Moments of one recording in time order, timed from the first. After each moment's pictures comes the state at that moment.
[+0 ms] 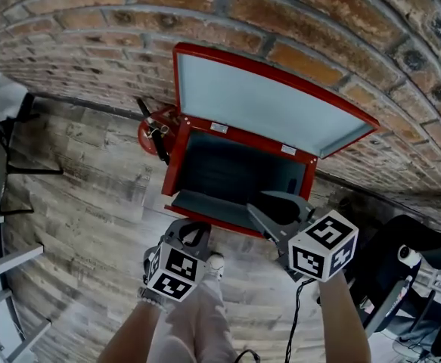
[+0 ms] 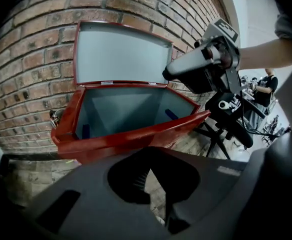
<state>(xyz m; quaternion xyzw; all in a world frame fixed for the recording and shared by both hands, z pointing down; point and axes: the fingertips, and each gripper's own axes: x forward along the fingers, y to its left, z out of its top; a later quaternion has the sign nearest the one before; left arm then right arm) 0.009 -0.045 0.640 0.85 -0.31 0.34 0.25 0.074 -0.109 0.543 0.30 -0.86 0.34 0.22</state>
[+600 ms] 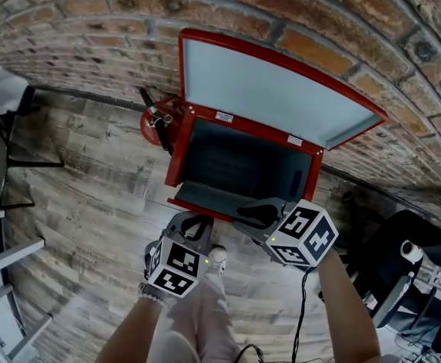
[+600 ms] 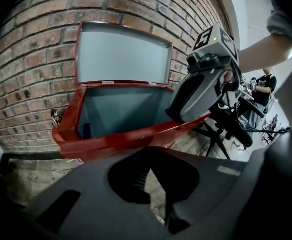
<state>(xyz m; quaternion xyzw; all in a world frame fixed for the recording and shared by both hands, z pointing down) 0.005 -0.042 0.640 0.85 -0.31 0.34 0.25 0.040 -0.048 0.601 0.12 -0.86 0.34 0.36</state>
